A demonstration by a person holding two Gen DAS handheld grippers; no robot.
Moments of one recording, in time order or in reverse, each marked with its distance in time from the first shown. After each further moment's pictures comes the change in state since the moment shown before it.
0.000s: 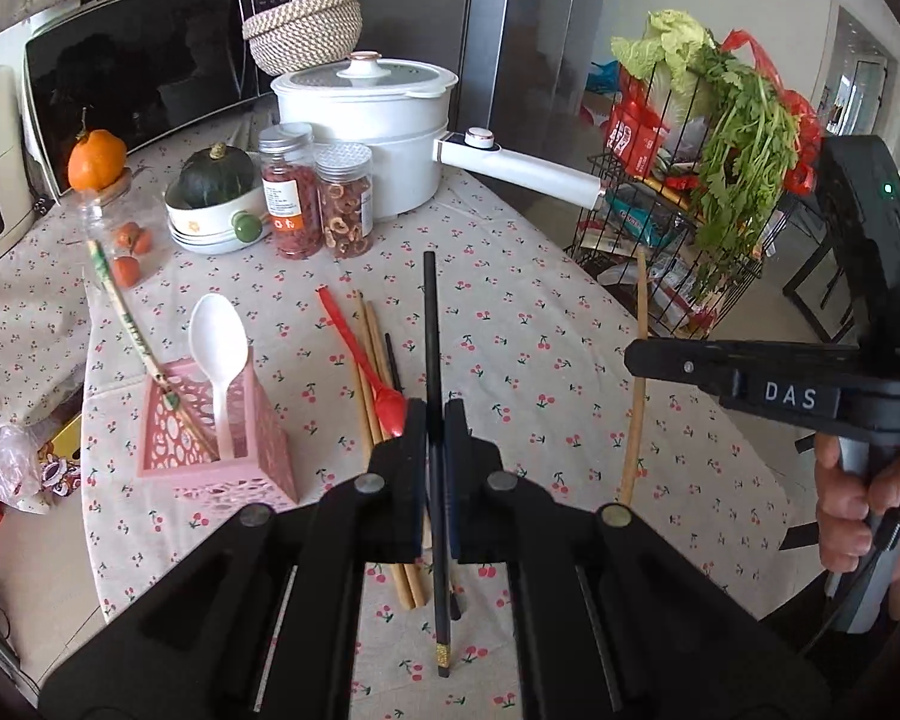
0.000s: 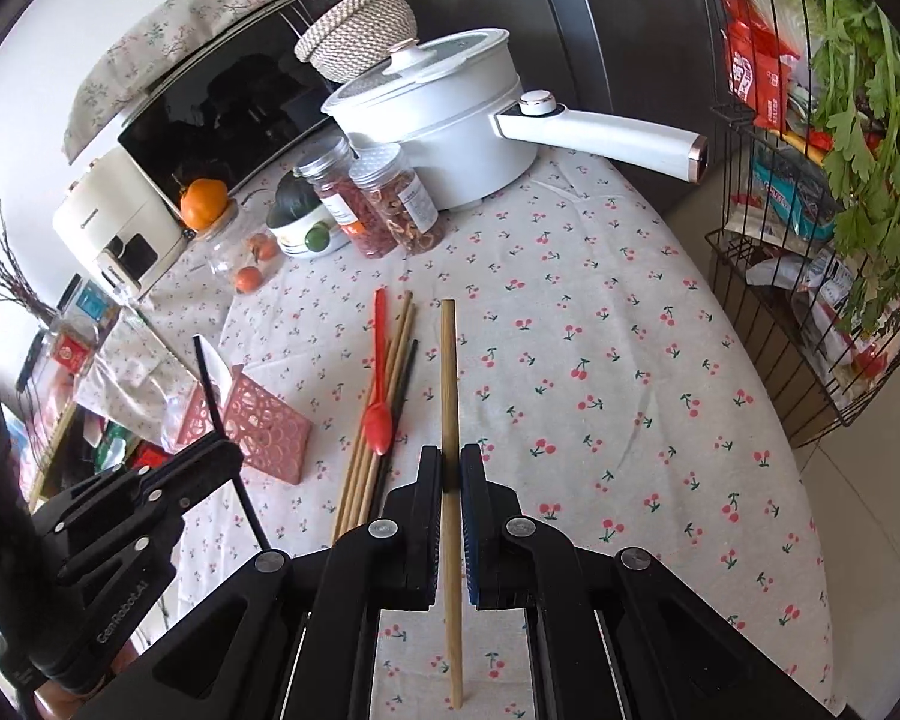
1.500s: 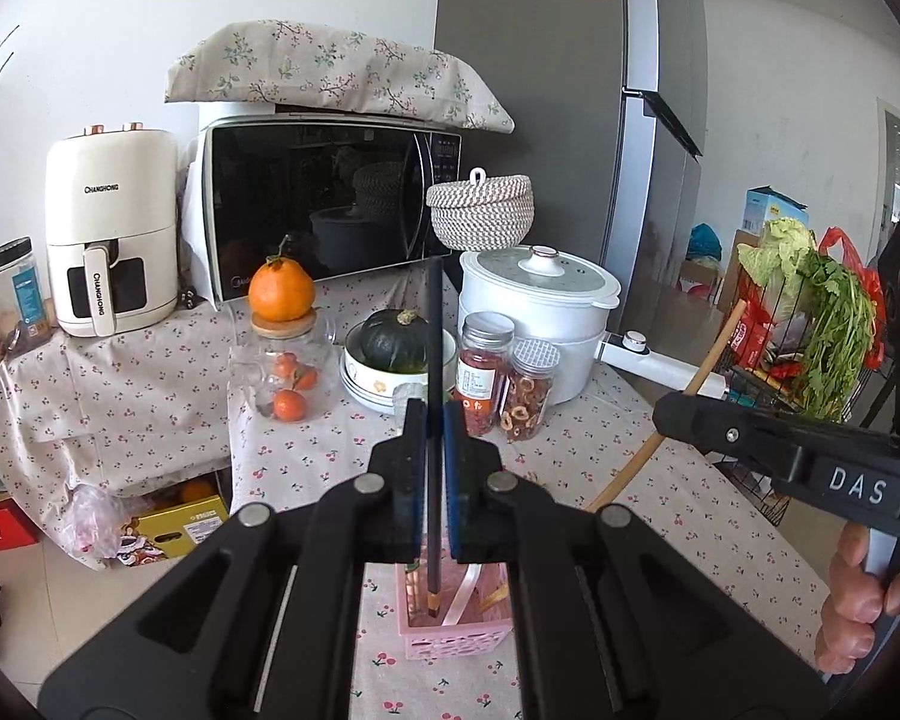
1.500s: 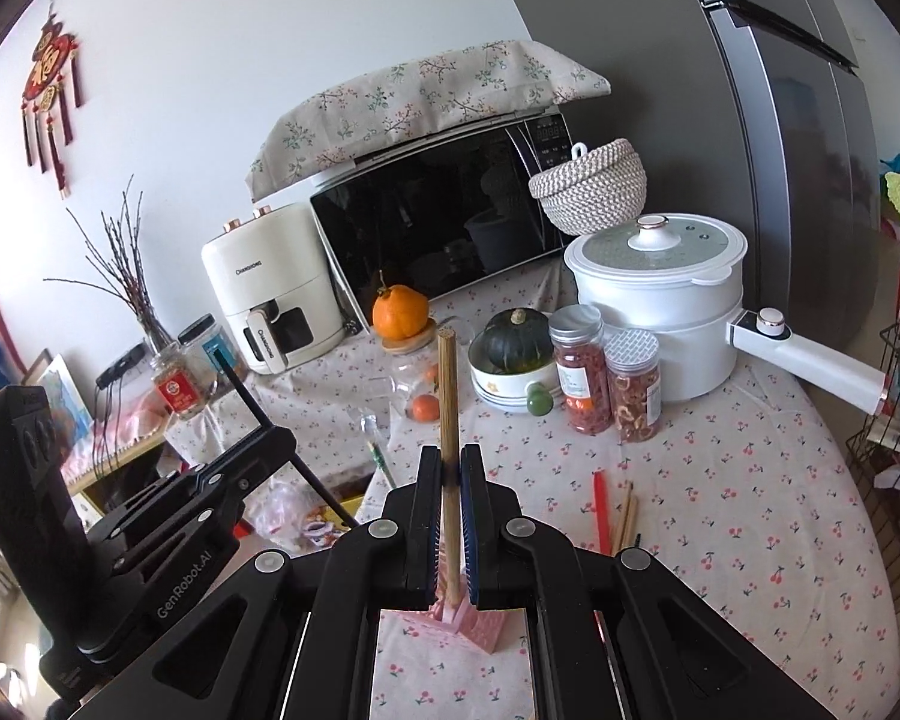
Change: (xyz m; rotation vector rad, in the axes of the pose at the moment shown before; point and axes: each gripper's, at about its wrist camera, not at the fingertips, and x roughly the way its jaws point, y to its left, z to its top) left arm -0.051 0.109 0.022 -0.132 -0.387 0.203; right arm -0.009 0.153 0.035 -0.220 -0.335 0.210
